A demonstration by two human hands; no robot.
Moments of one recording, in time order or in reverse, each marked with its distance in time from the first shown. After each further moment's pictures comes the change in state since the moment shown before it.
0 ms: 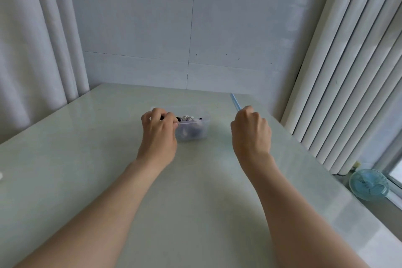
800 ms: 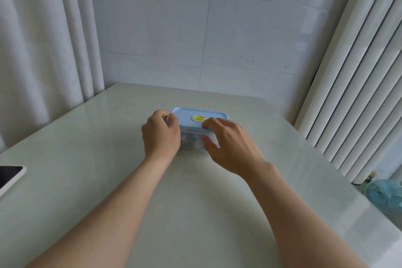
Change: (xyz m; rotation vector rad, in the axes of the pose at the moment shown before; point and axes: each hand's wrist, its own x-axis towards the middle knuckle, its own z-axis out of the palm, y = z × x) left_hand 0.007 0.008 -0.028 -0.387 0.167 -0.552; right_hand -0.018 -0.033 0.018 0.339 -0.026 -0.684
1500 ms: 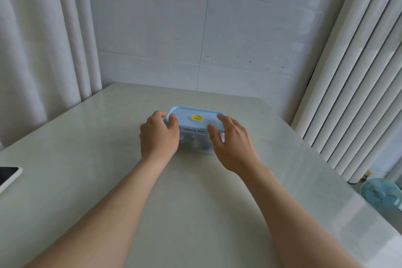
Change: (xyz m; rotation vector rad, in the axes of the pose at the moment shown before) left_hand 0.001 -0.004 0.000 0.039 -0.041 0.028; right_hand -0.006 -0.002 0.002 0.237 -0.065 0.464
